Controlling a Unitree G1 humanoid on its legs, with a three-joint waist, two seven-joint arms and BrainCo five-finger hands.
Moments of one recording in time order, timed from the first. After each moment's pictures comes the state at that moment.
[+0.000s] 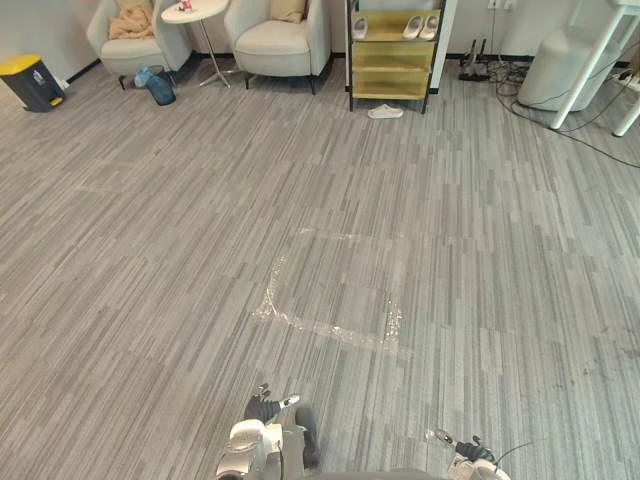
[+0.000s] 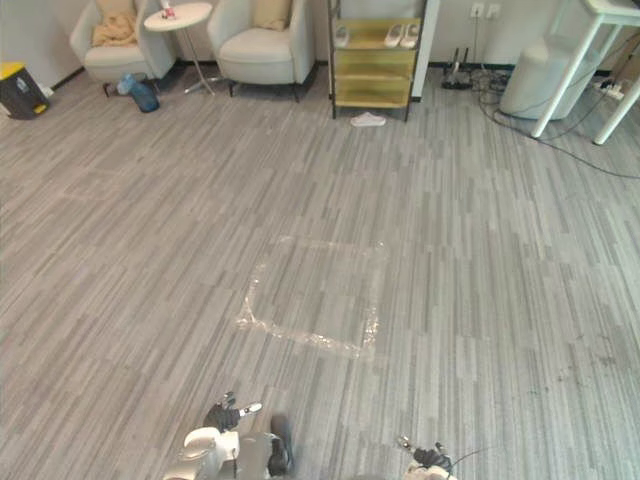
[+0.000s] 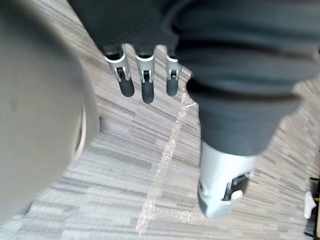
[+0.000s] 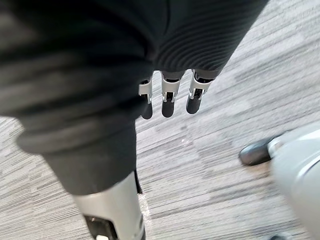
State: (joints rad) left arm -0.01 -0.01 0.08 0.97 -0.02 -0.06 0.07; right arm 0.03 -0.04 -0.49 1.04 0.12 -0.01 -0.11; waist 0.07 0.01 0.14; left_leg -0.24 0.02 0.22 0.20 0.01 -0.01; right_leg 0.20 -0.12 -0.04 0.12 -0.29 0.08
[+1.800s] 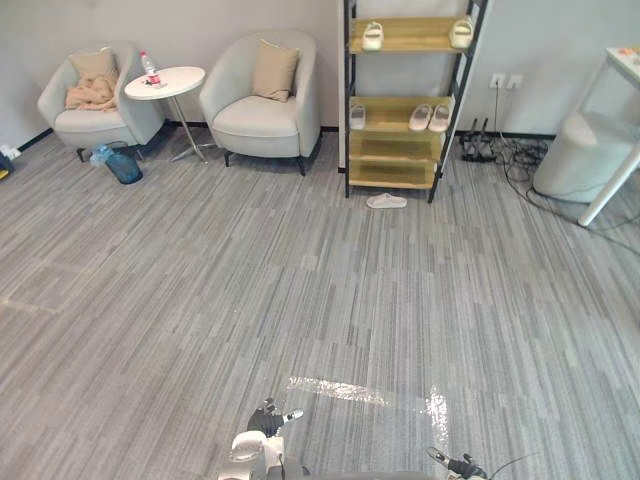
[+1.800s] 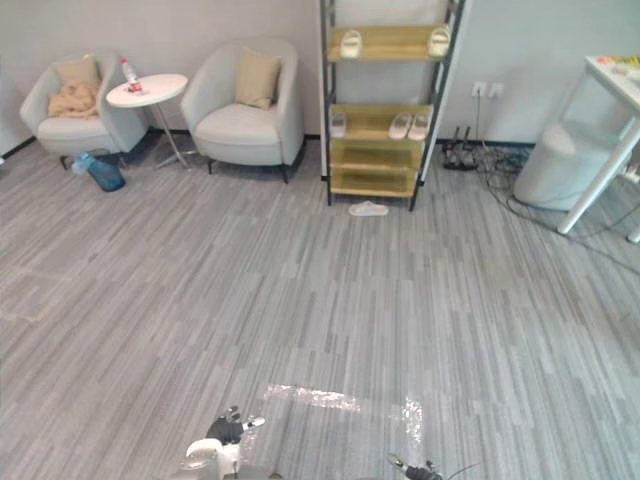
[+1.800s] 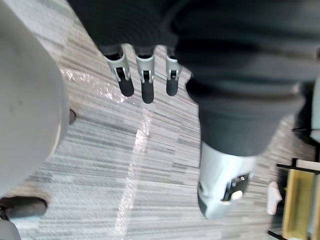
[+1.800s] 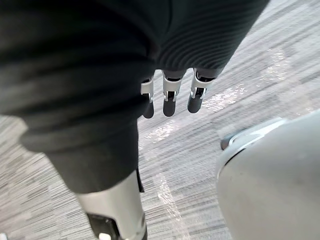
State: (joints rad) left arm -0.01 -0.02 0.09 1.03 -0.02 -0.05 0.05; right arm 0.09 -0.03 -0.49 1.04 0.12 0.00 -0.09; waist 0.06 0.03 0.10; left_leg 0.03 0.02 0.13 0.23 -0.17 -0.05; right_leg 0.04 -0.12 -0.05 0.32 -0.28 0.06
